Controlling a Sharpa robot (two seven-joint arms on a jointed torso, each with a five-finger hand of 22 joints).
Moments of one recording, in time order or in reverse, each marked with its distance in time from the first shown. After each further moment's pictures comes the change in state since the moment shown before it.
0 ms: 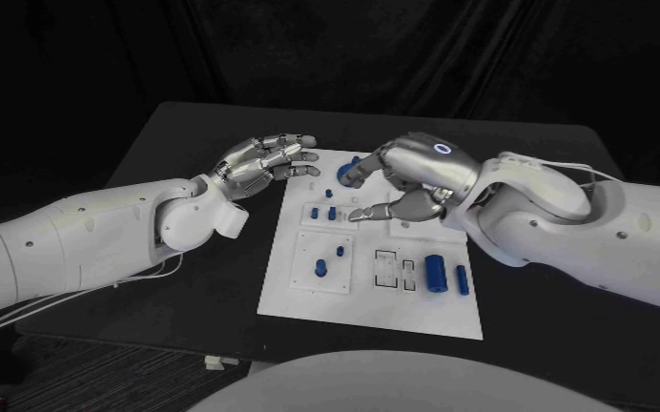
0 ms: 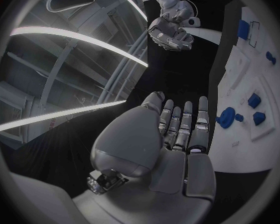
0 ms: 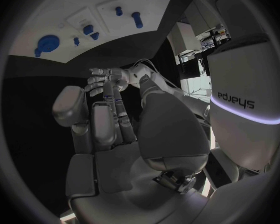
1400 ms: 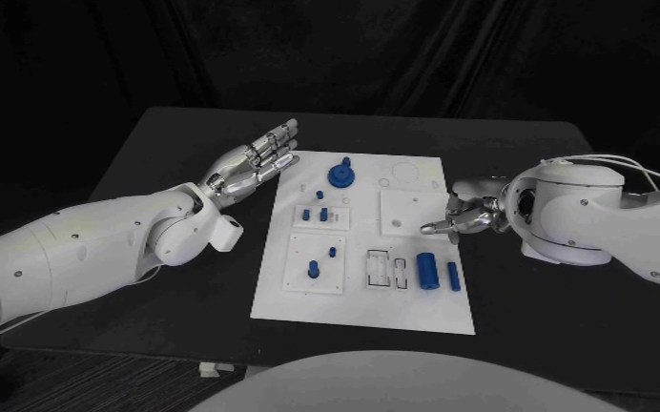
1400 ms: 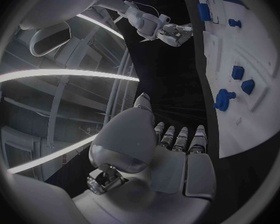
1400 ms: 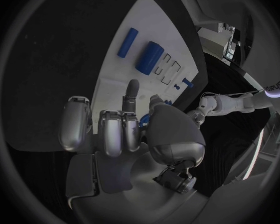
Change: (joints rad) left arm -0.024 0.000 0.000 0.003 -0.313 -0.229 0.105; left_hand -0.145 0.048 -0.195 0.175 -0.162 -0.446 -0.242 -0.322 -0.144 -0.177 -0.162 -0.663 -0.178 -0.316 -0.081 -0.635 -0.250 0.016 -0.530 -0.051 -0.061 -0.953; right arm -0.014 -0.153 -0.002 -0.016 0.209 0.611 -0.674; right_hand -0.364 0.137 -0.170 0.008 0.022 0.224 -0.160 0.418 0.593 0.428 -0.157 1.249 1.181 -0.001 -0.127 0.217 0.153 -0.048 0.022 -0.115 0.281 0.000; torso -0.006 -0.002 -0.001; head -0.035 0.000
